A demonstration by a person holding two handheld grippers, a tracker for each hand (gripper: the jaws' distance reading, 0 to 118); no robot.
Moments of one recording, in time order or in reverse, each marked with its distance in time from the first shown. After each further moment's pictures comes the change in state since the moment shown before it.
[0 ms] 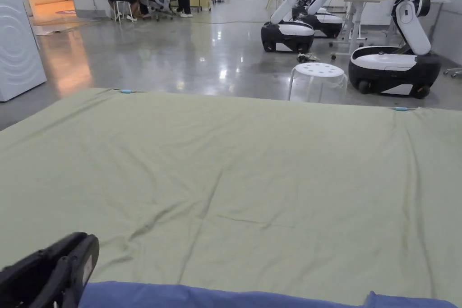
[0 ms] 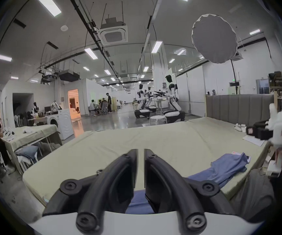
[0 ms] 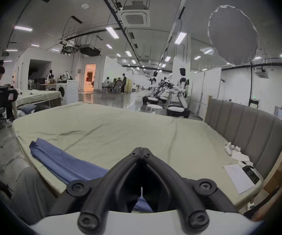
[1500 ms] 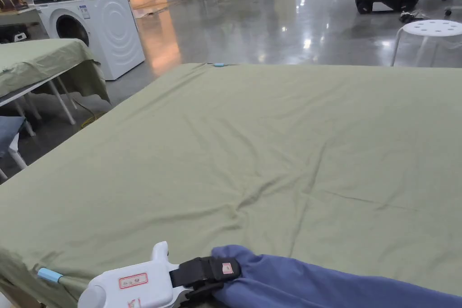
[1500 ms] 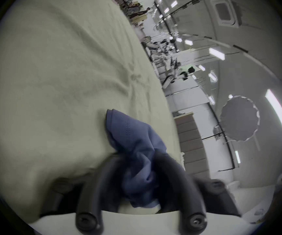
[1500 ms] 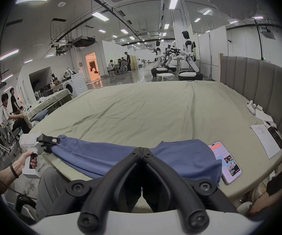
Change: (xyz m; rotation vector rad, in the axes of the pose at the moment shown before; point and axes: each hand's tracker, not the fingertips) left arm -0.162 -0.225 -0.168 -0.611 -0.368 1.153; right arm 0.001 -0.035 -0.027 -0.264 0.148 -0.224
